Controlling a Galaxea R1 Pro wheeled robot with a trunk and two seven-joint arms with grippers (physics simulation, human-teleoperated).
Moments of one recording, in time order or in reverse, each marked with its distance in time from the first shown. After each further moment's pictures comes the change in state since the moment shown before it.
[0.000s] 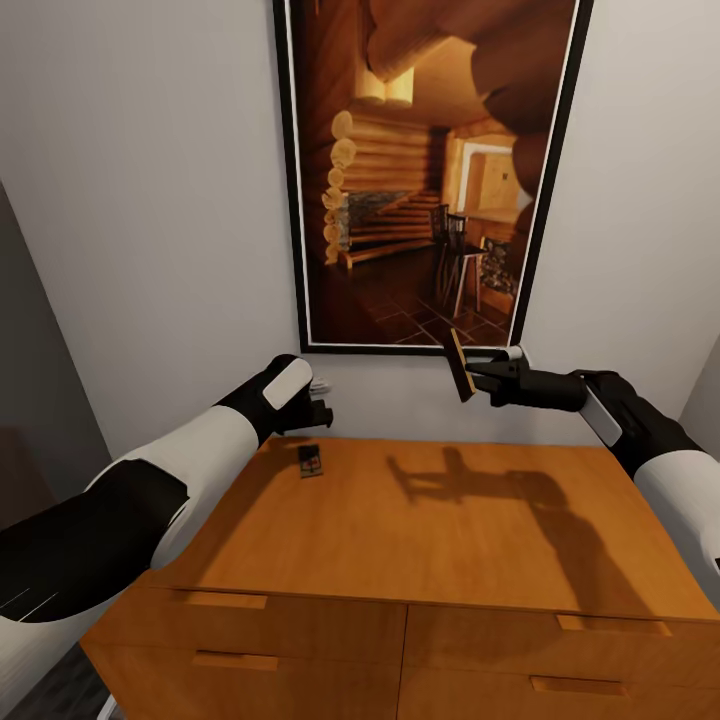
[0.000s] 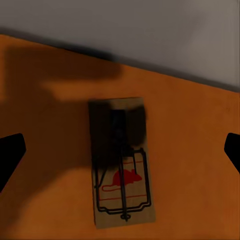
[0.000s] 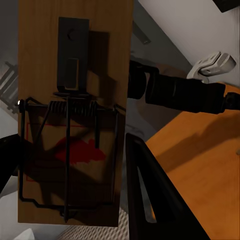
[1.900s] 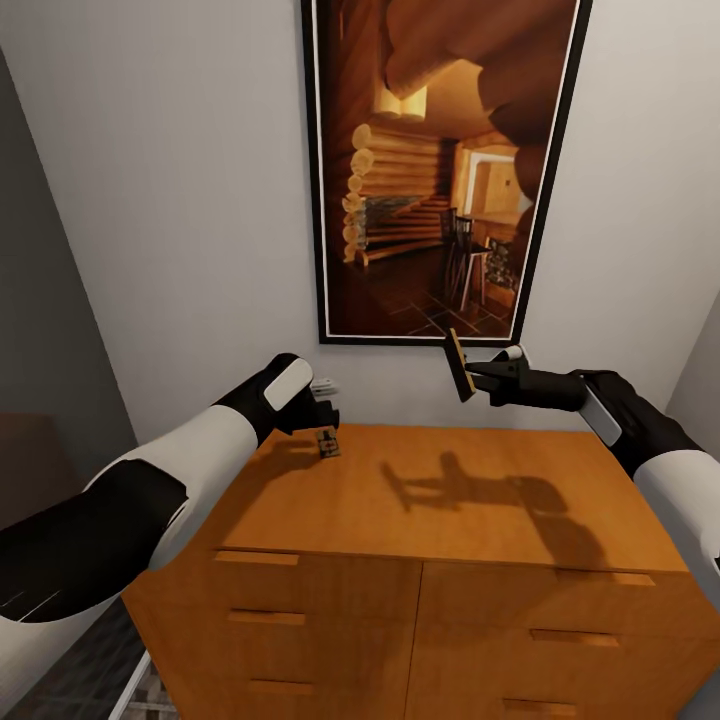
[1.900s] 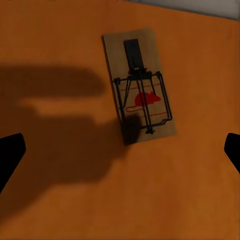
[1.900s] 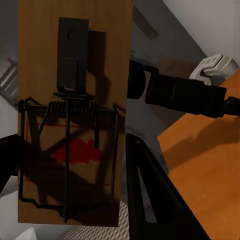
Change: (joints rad) left arm 0.000 0.004 -0.006 -0.009 -0.064 0.075 -0.134; right arm -0.001 0.000 0.001 0.000 0.000 0.000 0.000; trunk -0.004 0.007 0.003
